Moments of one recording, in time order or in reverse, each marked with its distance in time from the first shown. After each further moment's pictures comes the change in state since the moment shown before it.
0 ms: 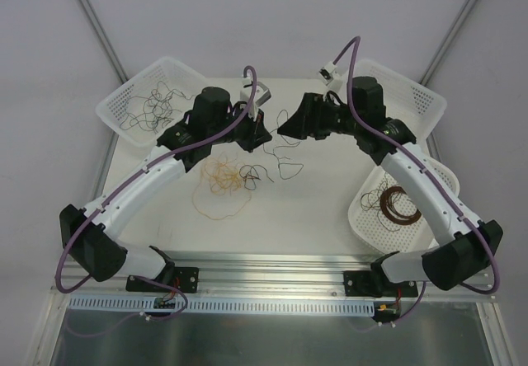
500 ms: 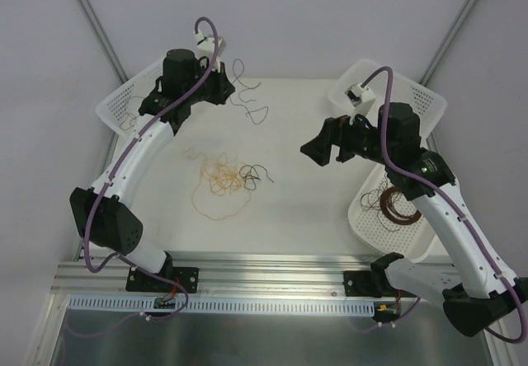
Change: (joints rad) left arm 0.273 0.151 0.206 0.014 -0.078 -0.035; right arm 0.000 -0.302 -0.114 -0.160 0.199 -0.233
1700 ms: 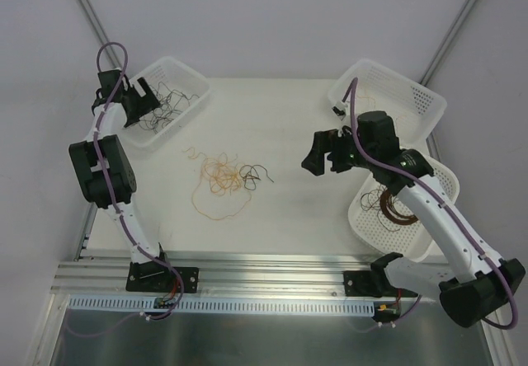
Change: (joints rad) left arm 0.649 0.492 0.089 0.003 -0.110 -0.270; right arm 0.000 0.020 -0.131 -0.083 0.108 -0.037
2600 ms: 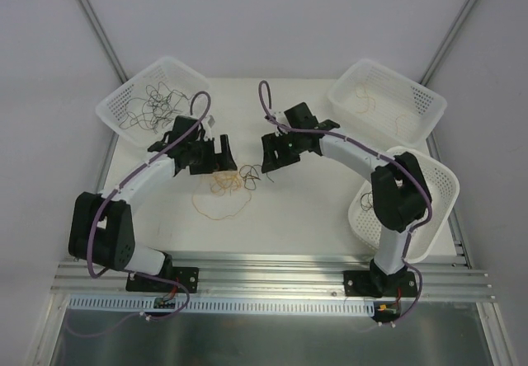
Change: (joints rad) left arm -0.544 -0.610 -0.685 -0.063 0.127 -0.030; right arm 0.116 0.752 0.253 0.151 -0.166 -0.077
